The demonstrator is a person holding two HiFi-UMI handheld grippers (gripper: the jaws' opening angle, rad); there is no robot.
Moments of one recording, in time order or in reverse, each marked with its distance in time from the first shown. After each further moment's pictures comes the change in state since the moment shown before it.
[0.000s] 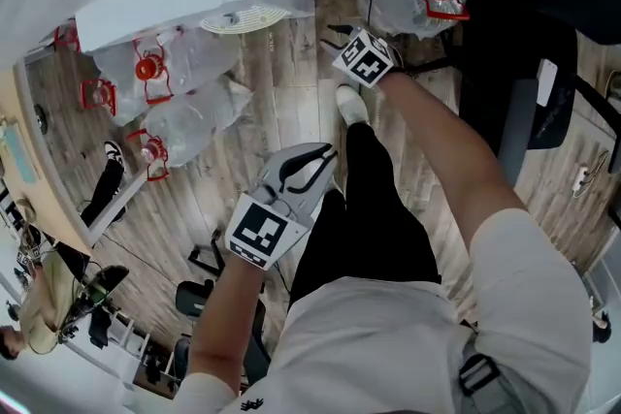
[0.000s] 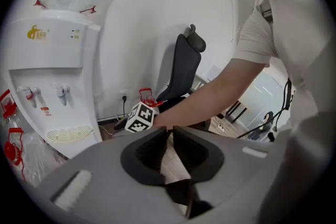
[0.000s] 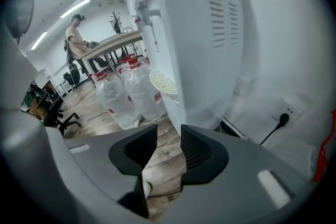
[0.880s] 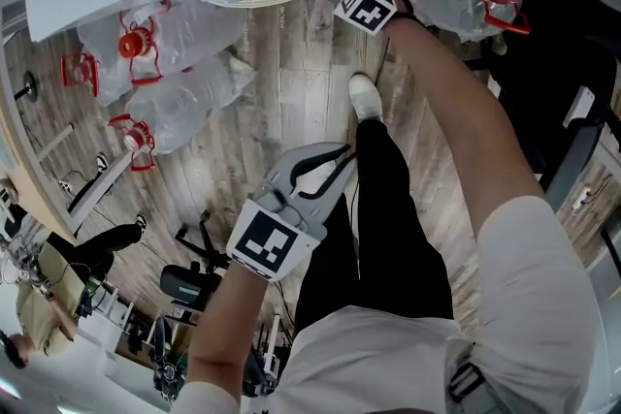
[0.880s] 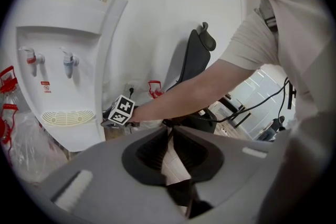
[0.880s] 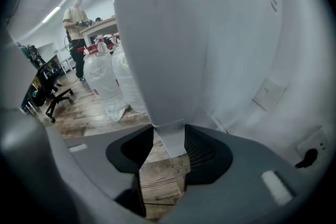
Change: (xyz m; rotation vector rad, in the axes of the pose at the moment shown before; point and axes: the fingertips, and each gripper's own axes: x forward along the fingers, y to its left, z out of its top) left arm 0.032 0.048 -0.051 -0.116 0.005 0.035; right arm 0.137 -0.064 0.002 -0.210 0.056 0.005
